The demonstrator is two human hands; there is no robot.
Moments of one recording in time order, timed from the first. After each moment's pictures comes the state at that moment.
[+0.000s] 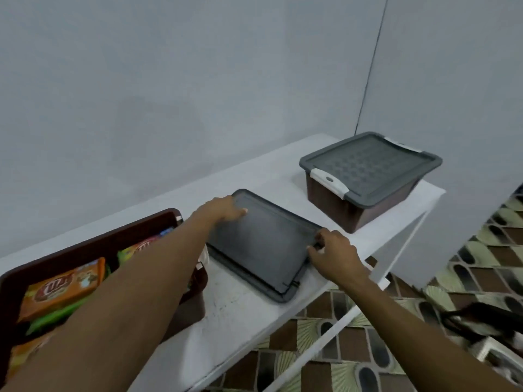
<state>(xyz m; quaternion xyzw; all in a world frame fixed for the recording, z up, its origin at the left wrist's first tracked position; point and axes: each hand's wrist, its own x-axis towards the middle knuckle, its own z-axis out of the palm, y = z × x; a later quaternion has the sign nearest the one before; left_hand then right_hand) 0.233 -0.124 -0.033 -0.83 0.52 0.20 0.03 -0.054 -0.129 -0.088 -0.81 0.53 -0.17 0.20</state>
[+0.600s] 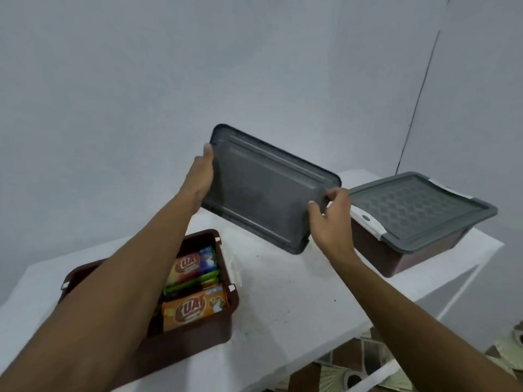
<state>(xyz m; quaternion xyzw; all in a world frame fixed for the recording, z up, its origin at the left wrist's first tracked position) 0.280 -0.061 0.097 -0.76 0.31 0.20 -0.53 0.038 -0.139 0.023 -0.70 0.39 -0.48 0.36</state>
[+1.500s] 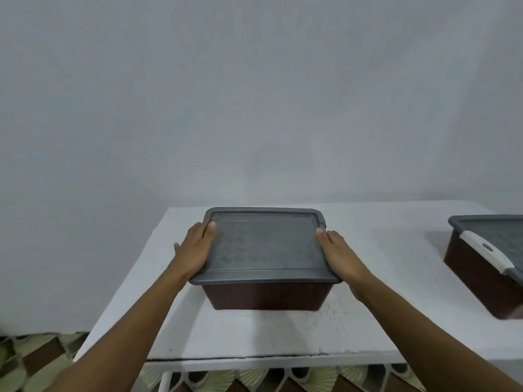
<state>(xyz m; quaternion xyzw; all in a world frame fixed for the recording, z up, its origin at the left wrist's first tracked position) 0.303 0.249 -0.012 -0.87 0.22 0.10 -0.44 0.116 0.006 0.000 -0.81 0.31 -0.12 0.49</state>
